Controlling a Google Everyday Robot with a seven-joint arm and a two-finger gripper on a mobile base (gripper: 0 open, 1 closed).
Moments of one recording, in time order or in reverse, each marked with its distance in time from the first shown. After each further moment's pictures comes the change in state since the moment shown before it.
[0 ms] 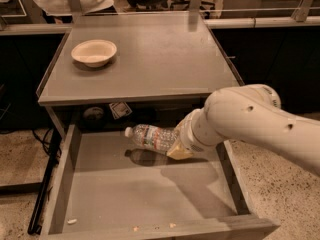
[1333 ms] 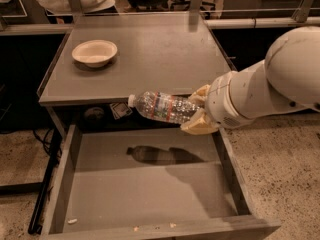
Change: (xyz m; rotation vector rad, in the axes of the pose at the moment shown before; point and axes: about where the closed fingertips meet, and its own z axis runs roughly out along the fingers) arm -0.028 -0.030 -0.130 0.087 -0.126 -0.075
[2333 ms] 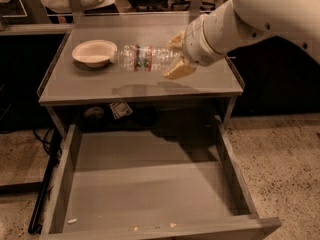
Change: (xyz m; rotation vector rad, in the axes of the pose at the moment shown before) arm -0.068 -0.123 0.034 0.030 -0.125 -0.235
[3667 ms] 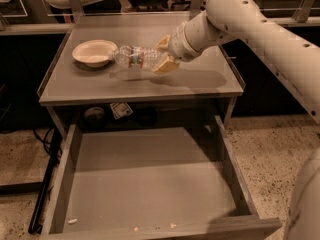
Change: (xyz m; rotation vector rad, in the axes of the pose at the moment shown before) arm 0.032 -0.055 0.106 -0.069 -0.095 0.006
